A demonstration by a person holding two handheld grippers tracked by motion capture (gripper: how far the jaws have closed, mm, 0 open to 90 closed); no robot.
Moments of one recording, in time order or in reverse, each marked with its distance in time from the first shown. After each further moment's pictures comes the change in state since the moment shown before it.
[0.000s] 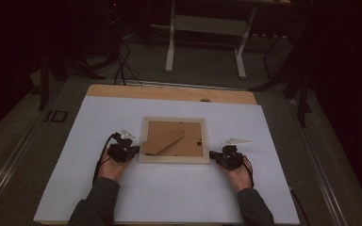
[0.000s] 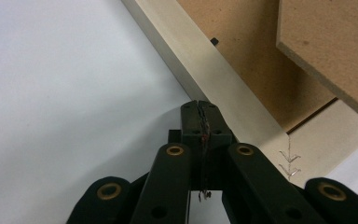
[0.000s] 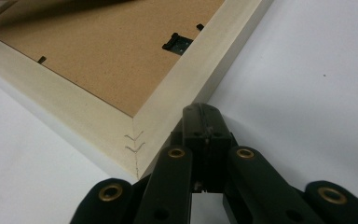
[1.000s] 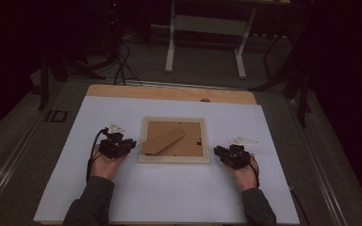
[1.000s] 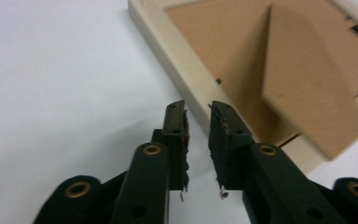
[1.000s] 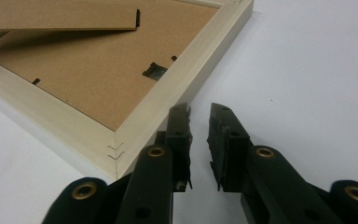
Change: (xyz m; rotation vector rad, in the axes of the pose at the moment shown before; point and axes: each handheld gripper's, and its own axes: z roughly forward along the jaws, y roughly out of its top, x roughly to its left) left arm 0.013 0.011 -0.036 -0.106 -0.029 -0.080; right arm -0.007 0.003 -0.020 -0.097 -0.057 -0.030
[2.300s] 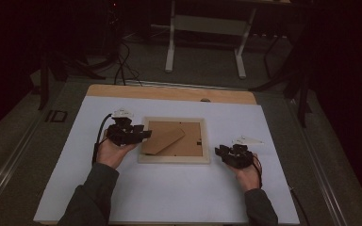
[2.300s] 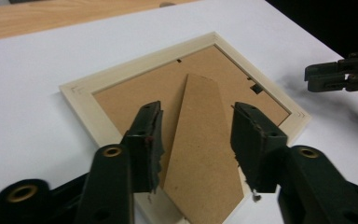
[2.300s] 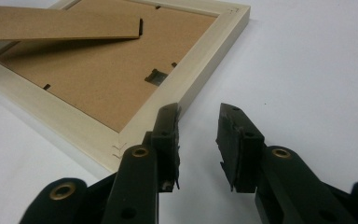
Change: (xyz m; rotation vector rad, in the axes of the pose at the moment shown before) left arm -0.021 0.055 -0.009 -0.059 -0.203 0.044; right arm -0.004 0.002 -0.009 -0.017 0.019 0.011
